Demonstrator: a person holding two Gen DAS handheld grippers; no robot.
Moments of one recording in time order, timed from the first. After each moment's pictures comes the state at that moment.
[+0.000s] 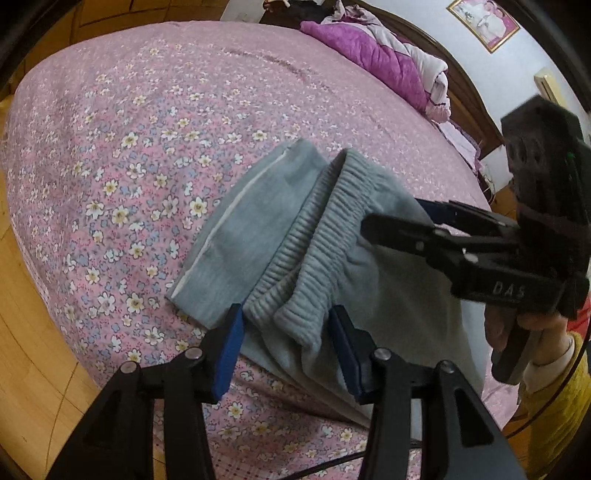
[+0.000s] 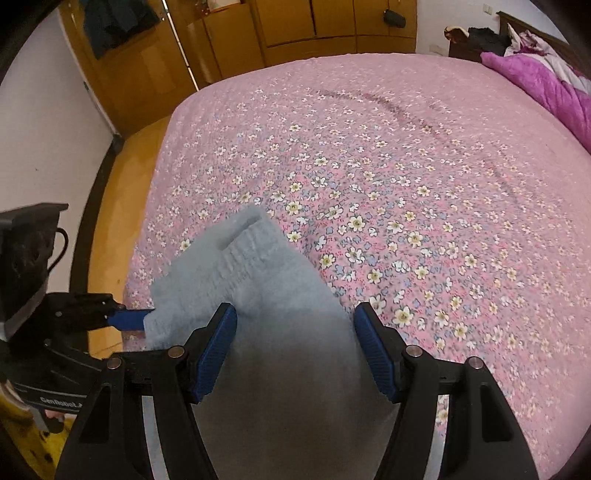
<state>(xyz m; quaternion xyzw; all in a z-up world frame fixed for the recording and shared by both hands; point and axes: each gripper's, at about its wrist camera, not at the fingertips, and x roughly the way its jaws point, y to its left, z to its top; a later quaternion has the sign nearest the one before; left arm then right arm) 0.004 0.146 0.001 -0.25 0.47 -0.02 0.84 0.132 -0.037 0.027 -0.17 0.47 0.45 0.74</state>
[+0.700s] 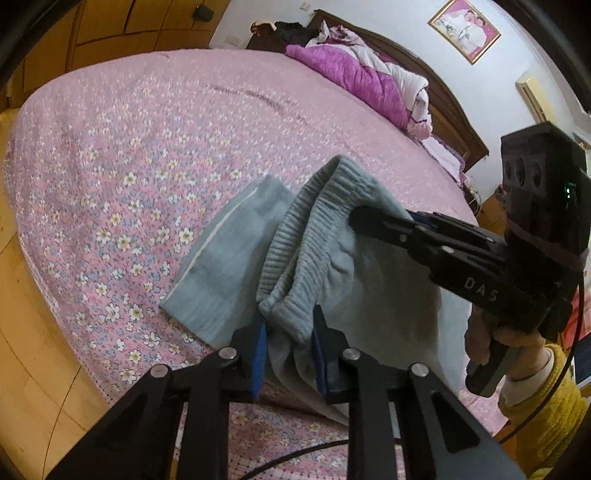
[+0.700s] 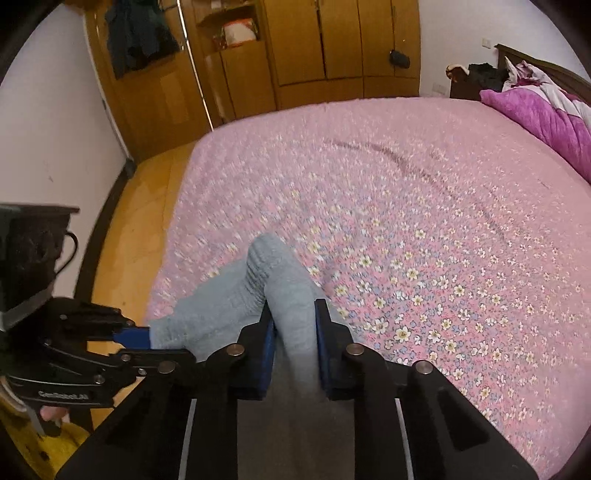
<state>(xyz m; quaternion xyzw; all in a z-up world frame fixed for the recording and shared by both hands) -0.026 0.148 0.030 -0.26 0.42 -0.03 0.87 0.109 -0.049 0.058 -0.14 0.39 0.47 0.78</state>
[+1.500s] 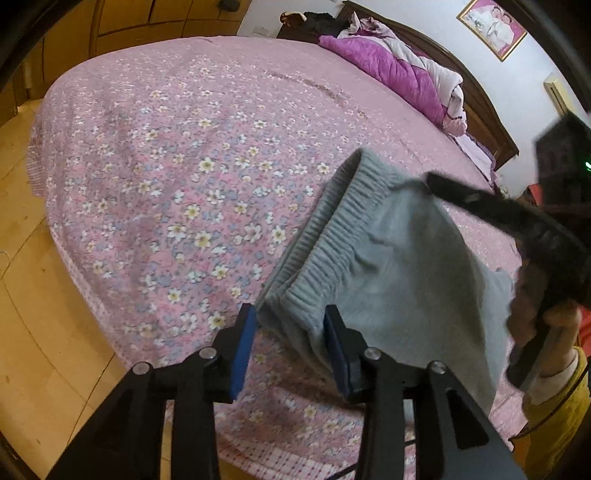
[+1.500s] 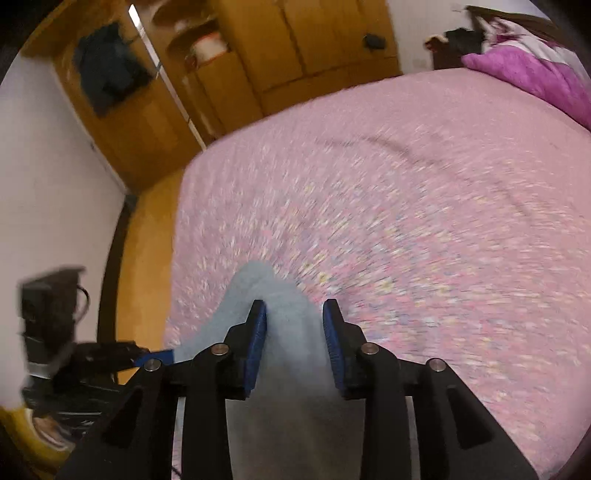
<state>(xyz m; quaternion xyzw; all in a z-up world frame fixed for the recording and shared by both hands) -0.024 0.195 -0.003 -0.25 0.46 0.02 0.85 0.142 -0.032 0.051 -0.05 0.43 0.45 0.78</state>
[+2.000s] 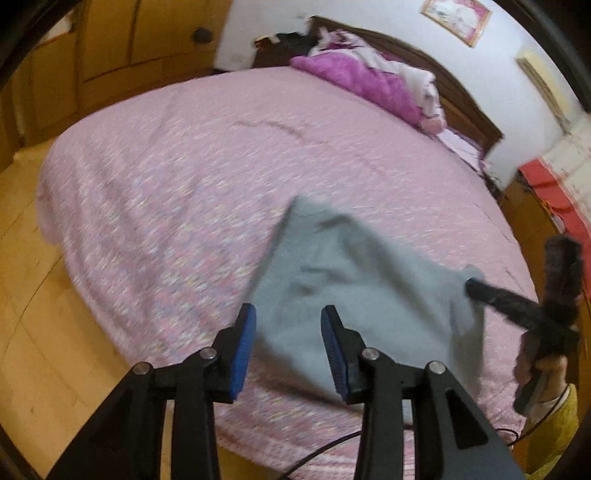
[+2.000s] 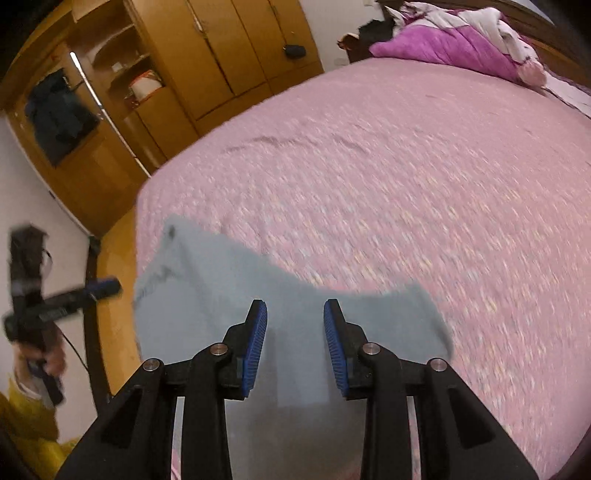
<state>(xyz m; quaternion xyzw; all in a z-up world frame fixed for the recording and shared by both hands) -0.040 0.162 0.058 -0.18 0.42 0.00 0.89 0.103 -0.193 0.047 0.00 0.45 0.34 0.83</state>
